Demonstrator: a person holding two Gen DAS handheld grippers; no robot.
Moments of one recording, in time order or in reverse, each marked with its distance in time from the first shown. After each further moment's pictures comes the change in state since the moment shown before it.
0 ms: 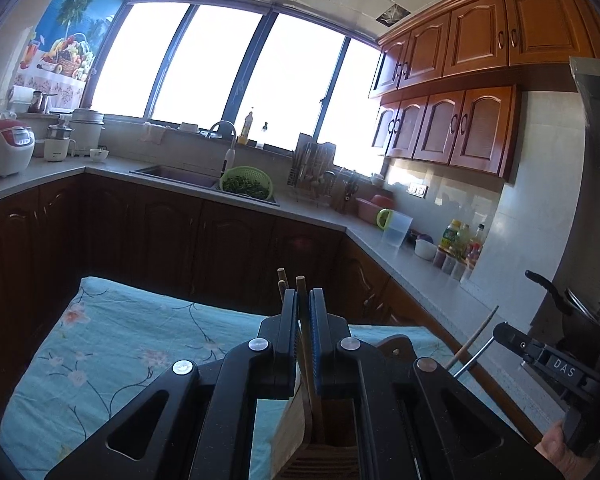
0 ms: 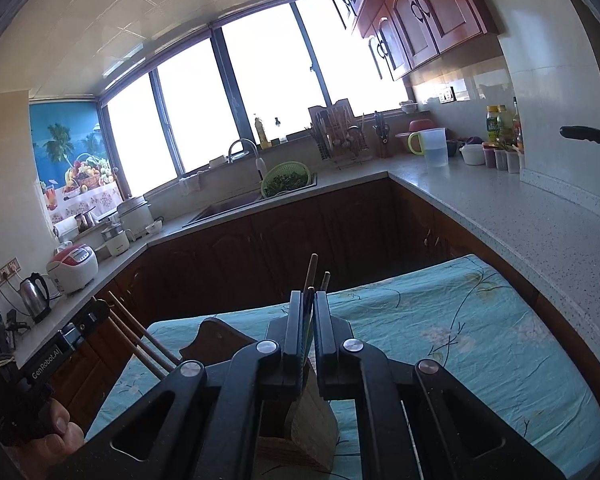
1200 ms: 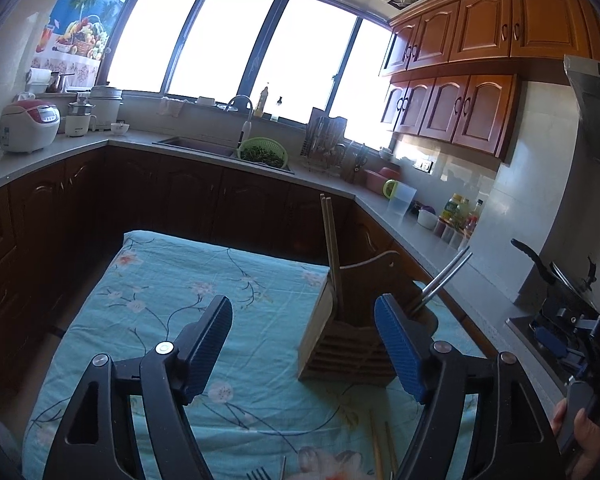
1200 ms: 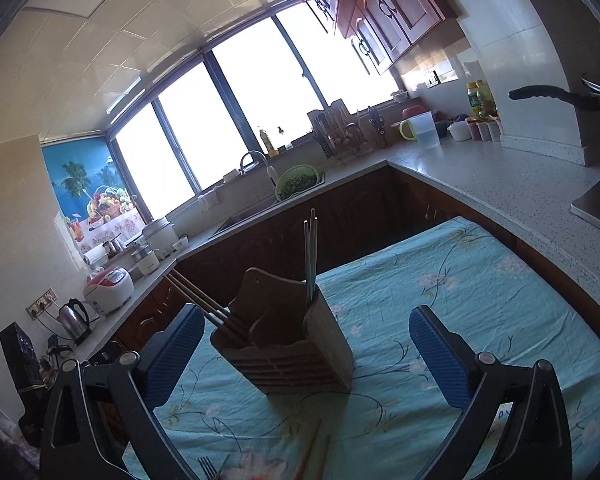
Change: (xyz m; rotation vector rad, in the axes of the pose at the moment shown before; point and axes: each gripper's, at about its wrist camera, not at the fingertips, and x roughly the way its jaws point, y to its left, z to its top) left arm -0.137 0.027 -0.005 -0.027 0.113 0.026; right arm -0.103 -0.022 -0.042 0.147 -0.008 0.083
